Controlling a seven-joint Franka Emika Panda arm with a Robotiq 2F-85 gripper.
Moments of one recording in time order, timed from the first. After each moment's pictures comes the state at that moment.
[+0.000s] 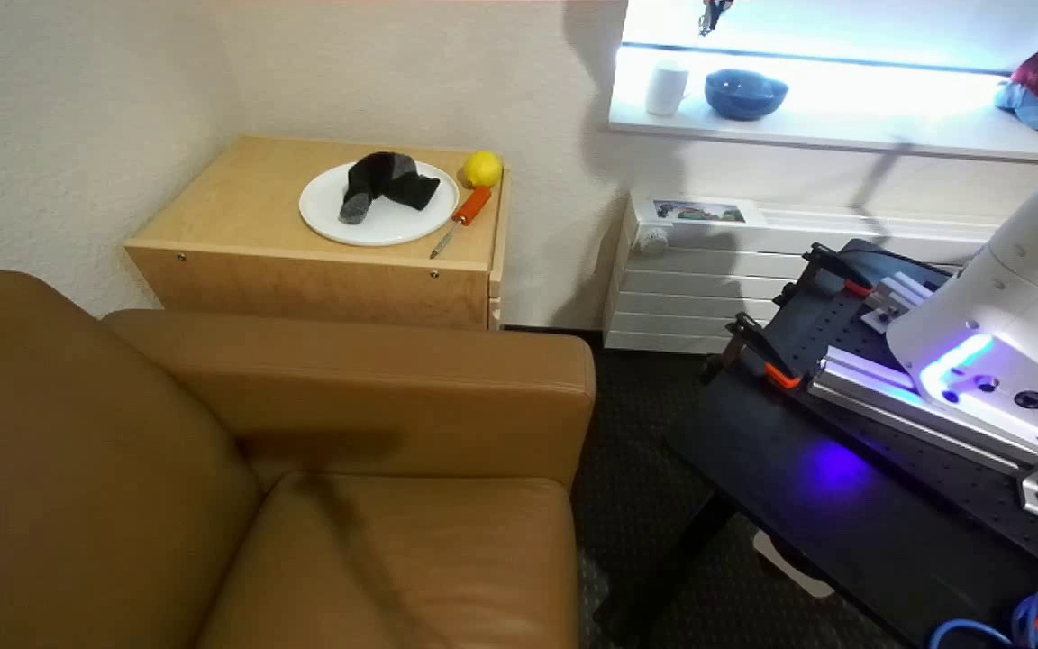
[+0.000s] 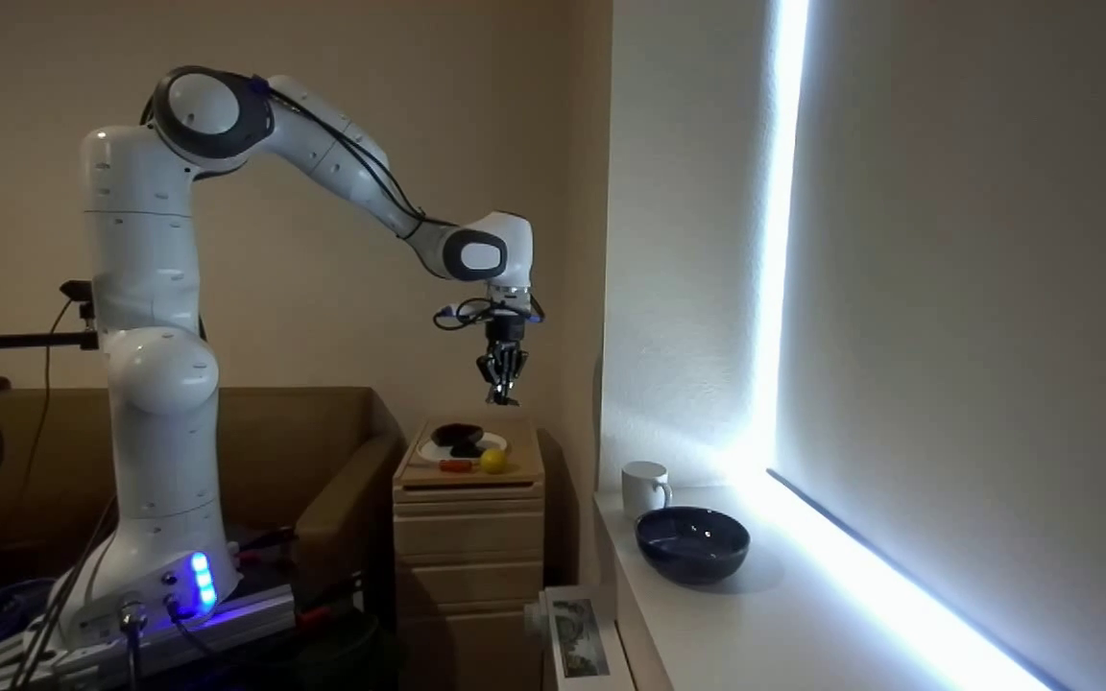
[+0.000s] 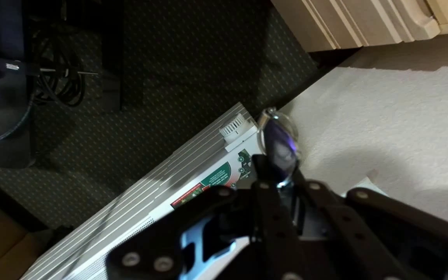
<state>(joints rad) -0.14 -0.03 -0.18 -2.21 0.07 2.19 1.08</state>
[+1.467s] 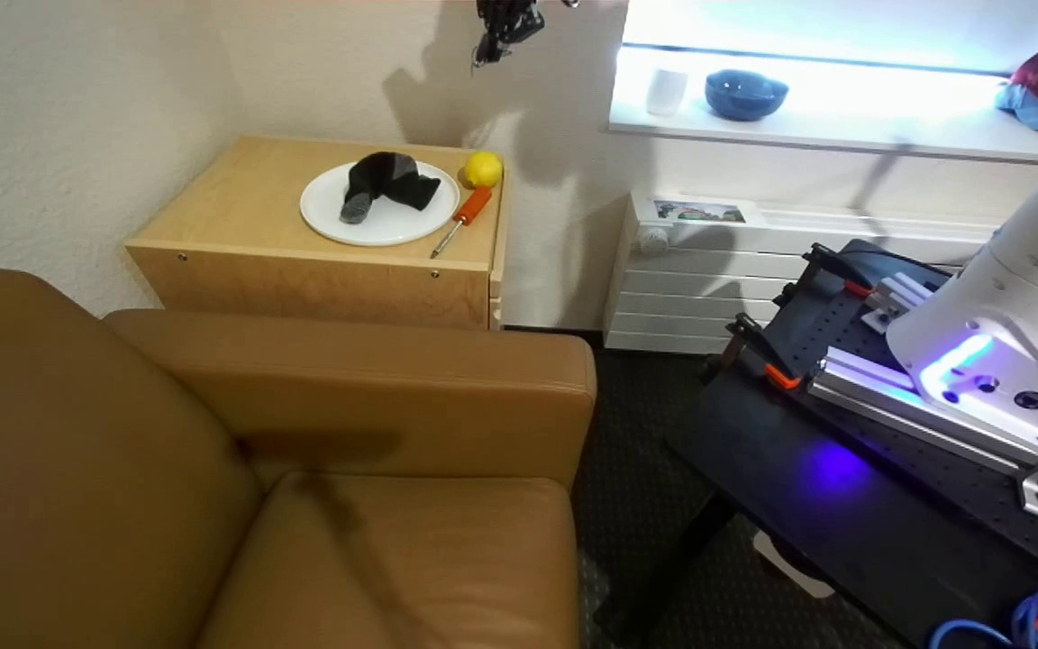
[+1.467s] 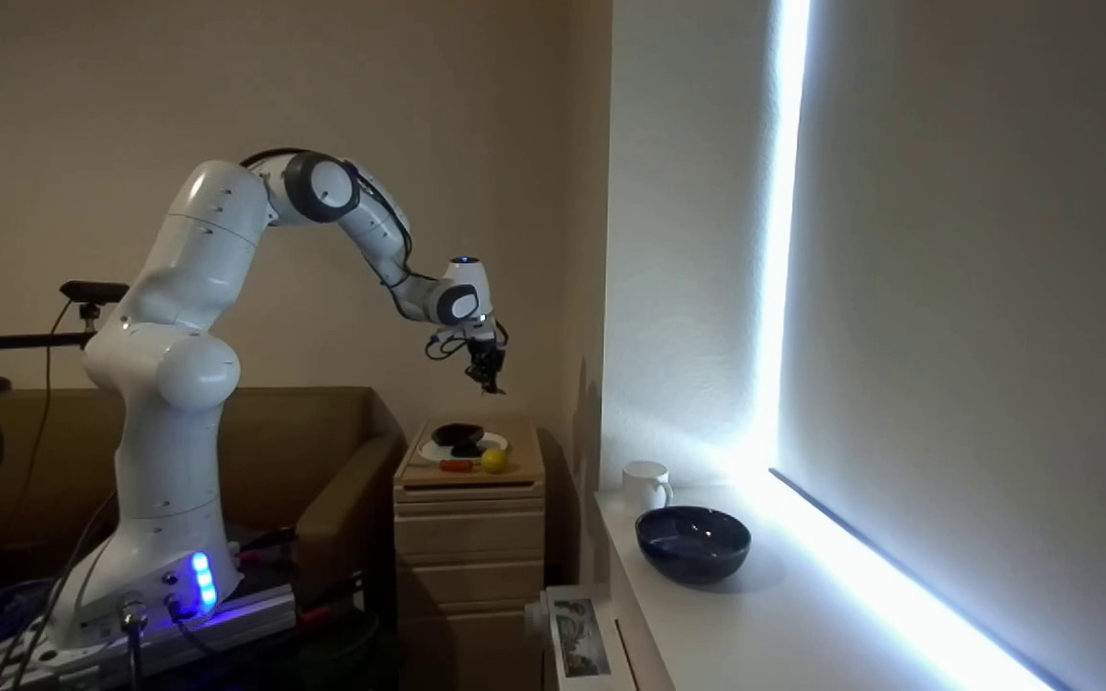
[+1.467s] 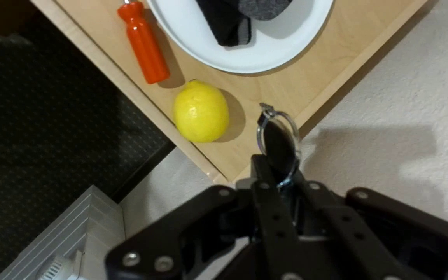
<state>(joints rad) 0.13 0.43 0.00 -1.88 0.11 2.67 1.54</state>
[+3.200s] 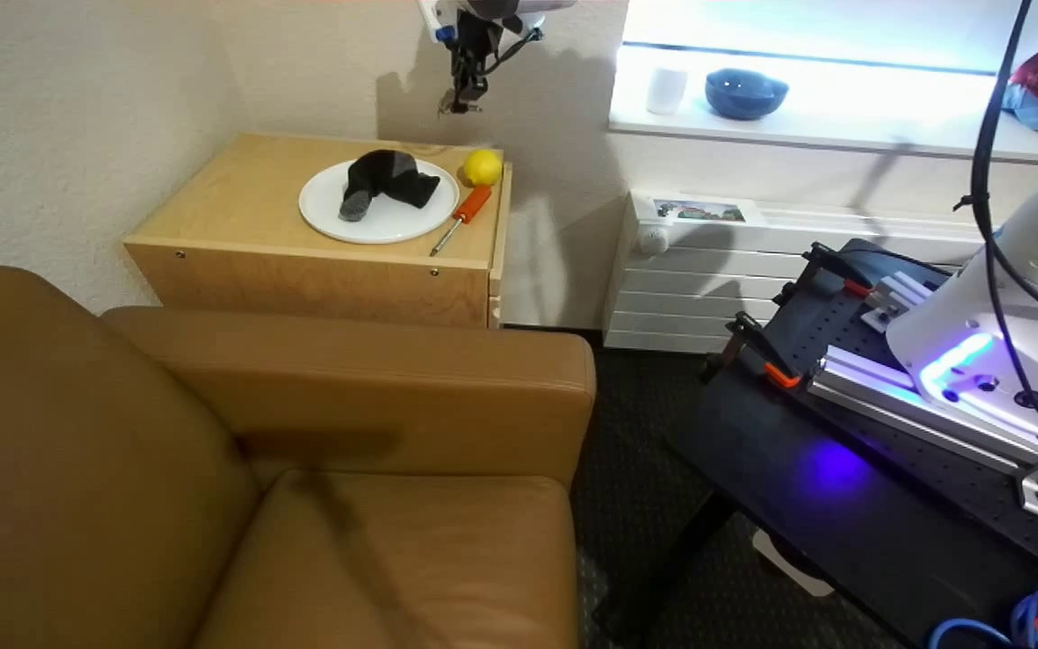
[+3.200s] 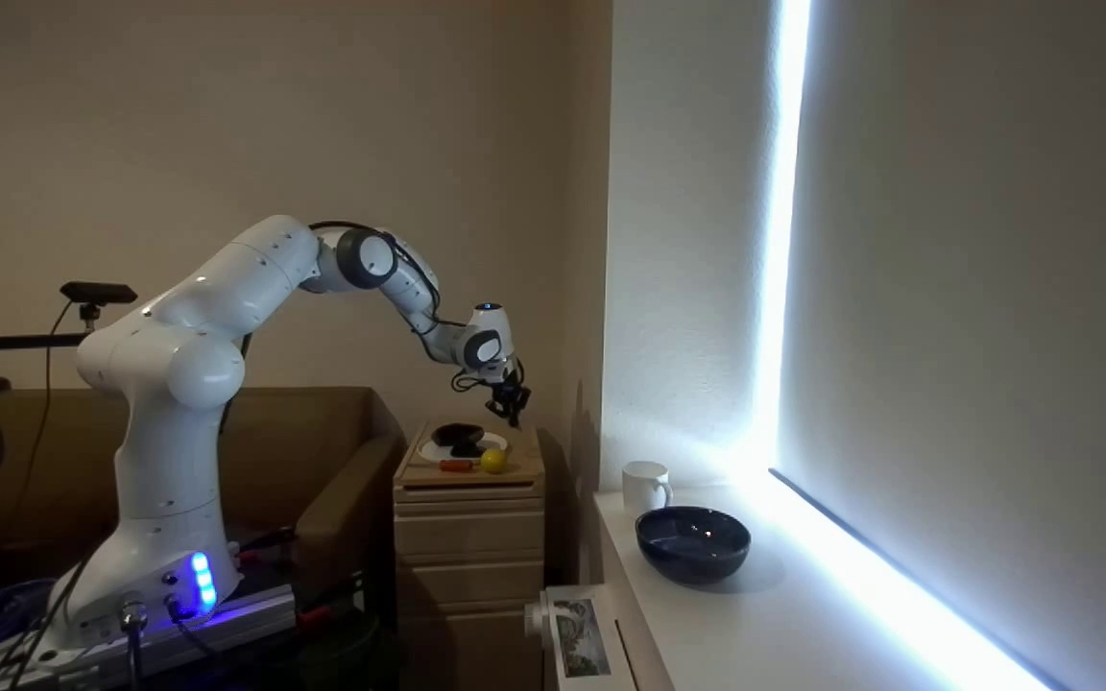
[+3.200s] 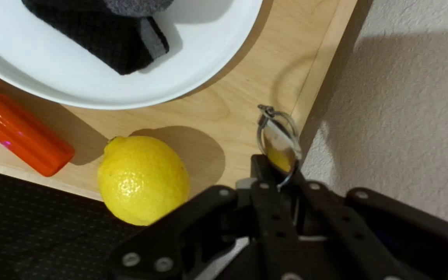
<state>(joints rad) 0.21 0.86 -0.11 -1.45 0.16 2.66 1.93</state>
